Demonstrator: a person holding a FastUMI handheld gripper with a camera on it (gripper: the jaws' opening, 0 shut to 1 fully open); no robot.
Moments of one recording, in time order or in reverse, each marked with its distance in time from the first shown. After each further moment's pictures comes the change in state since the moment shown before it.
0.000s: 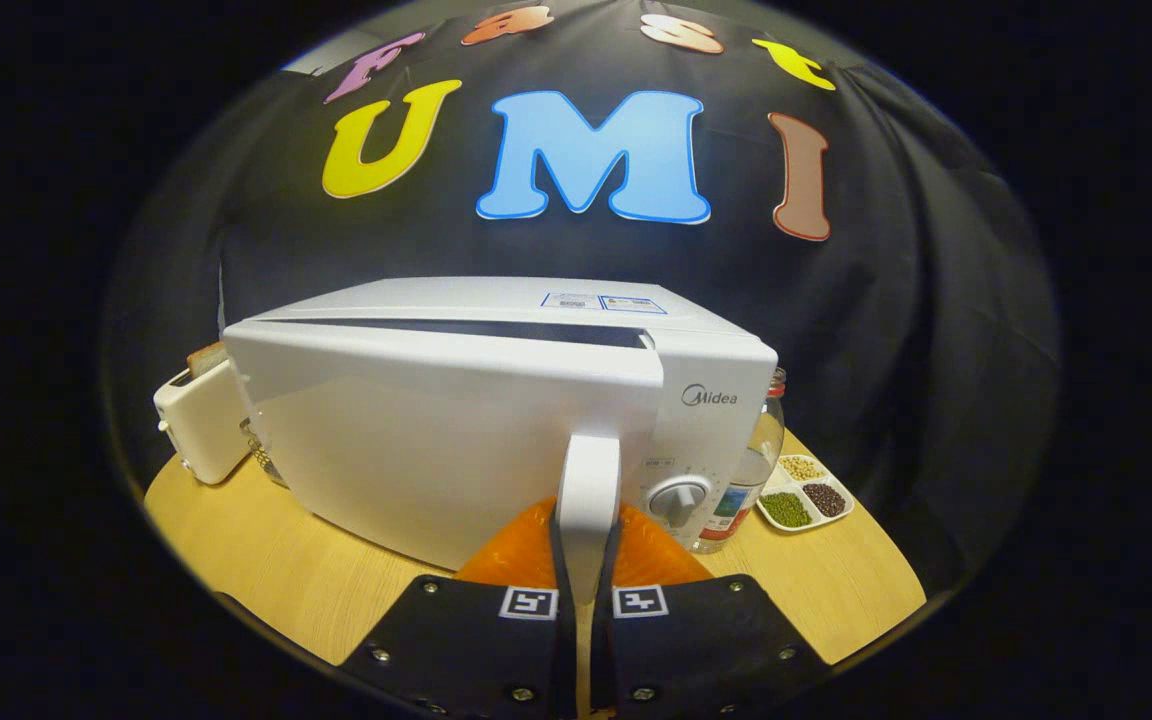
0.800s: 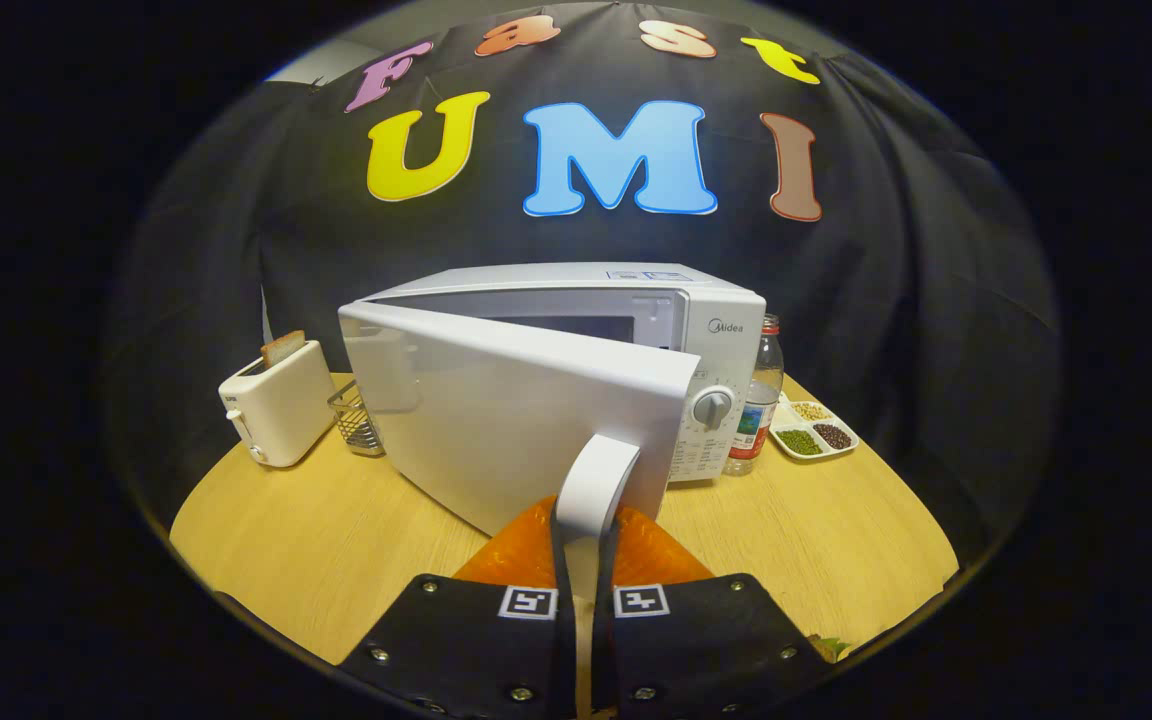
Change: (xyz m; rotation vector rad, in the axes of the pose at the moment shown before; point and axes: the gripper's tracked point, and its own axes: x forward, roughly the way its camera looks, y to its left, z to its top) arm -0.105 0.060 -0.039 0.066 0.029 0.070
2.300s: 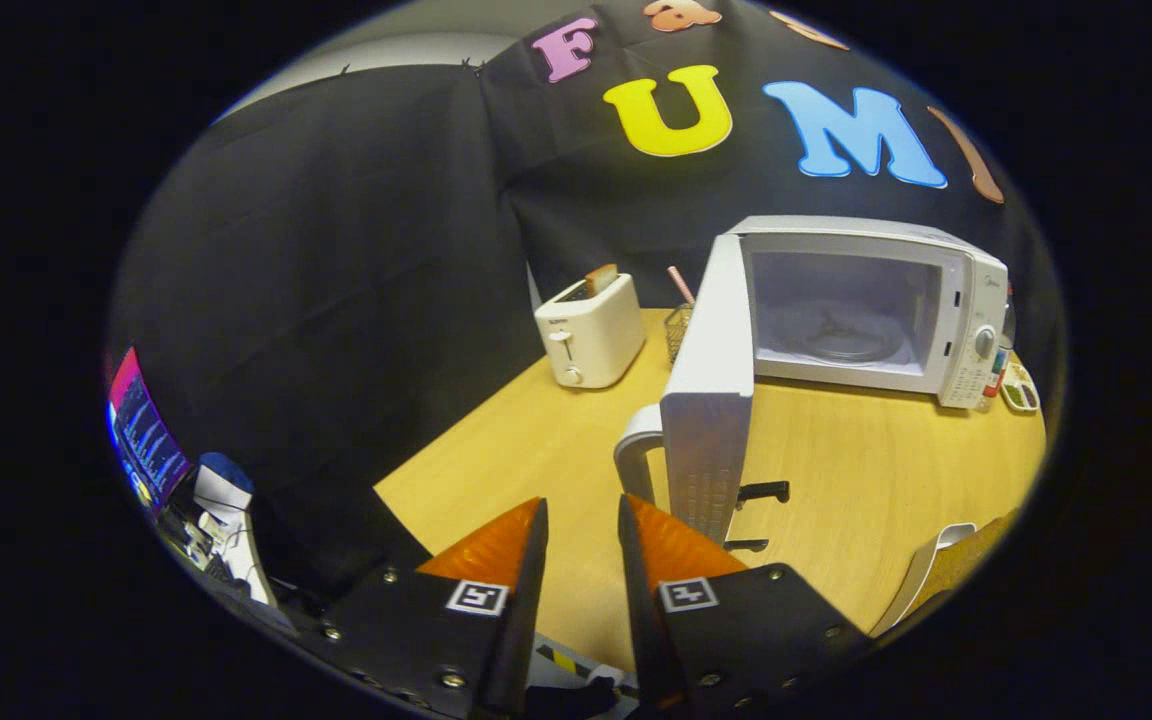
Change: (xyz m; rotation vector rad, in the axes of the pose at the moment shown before) arm -0.173 0.240 -0.059 -0.056 0.156 0.712
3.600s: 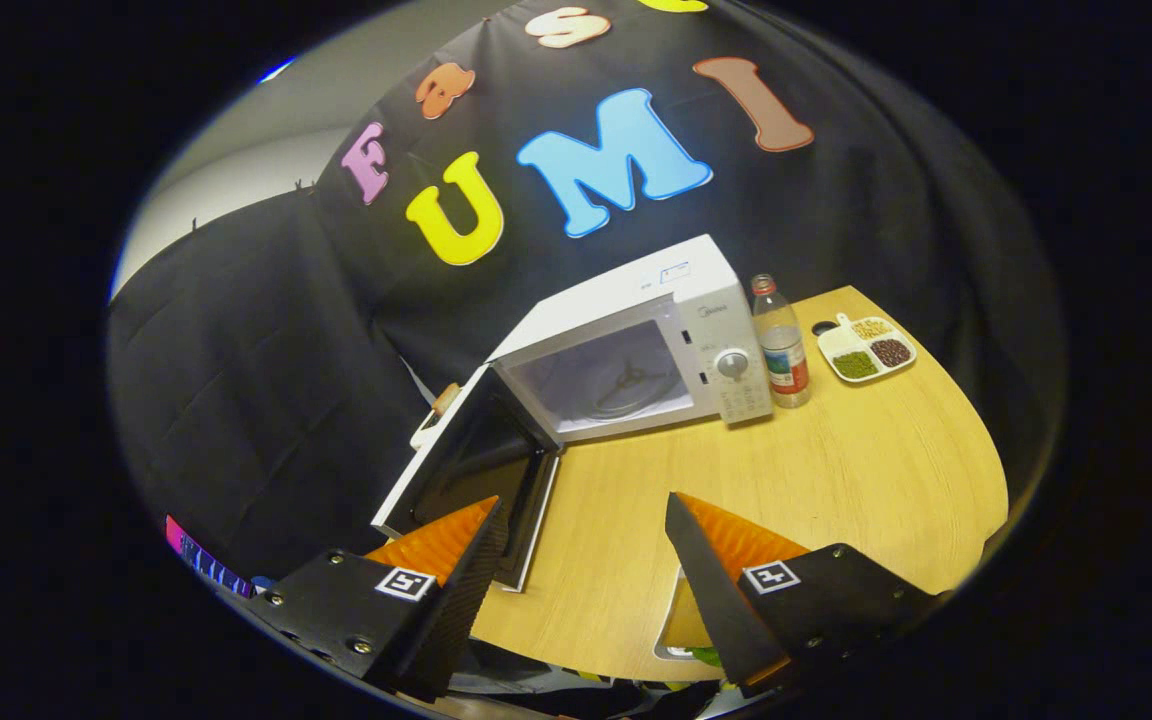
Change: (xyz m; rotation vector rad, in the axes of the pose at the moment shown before) arm -0.197 -0.255 0.060 0.385 -0.131 -0.239
